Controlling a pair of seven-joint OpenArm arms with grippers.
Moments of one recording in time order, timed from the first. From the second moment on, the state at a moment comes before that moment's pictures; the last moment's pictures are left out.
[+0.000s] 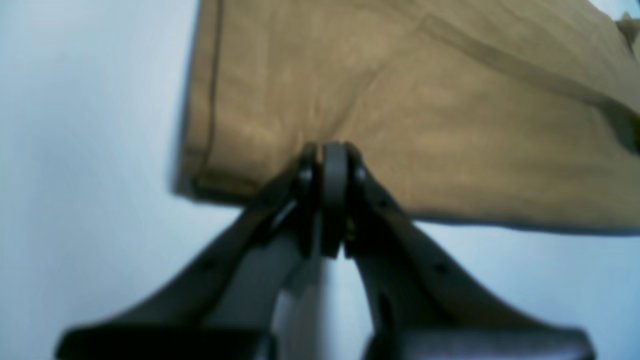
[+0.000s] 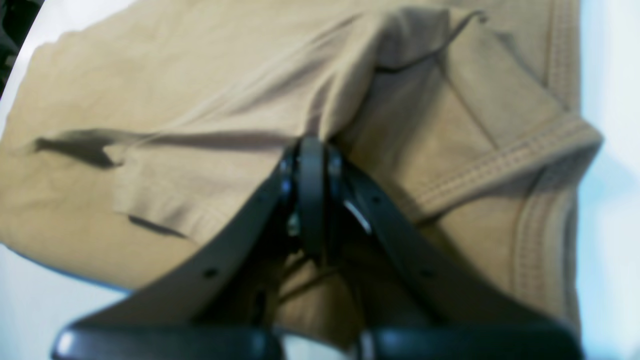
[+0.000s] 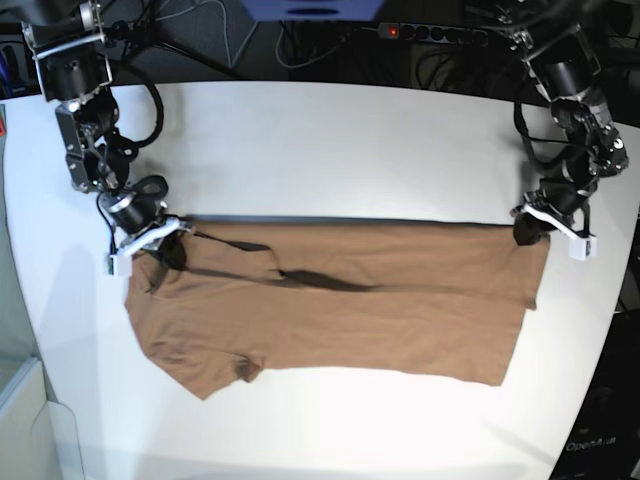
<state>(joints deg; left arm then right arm) -4.4 -13.7 -36.4 58.8 -21.2 -40.2 34.6 2.2 22.4 -11.3 59.1 44.7 16.6 -7.8</state>
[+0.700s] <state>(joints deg) 1.3 -7.2 -46.0 87.8 -15.7 -39.2 46.9 -3.1 24.6 -11.3 63.2 45.4 18.3 -7.3</state>
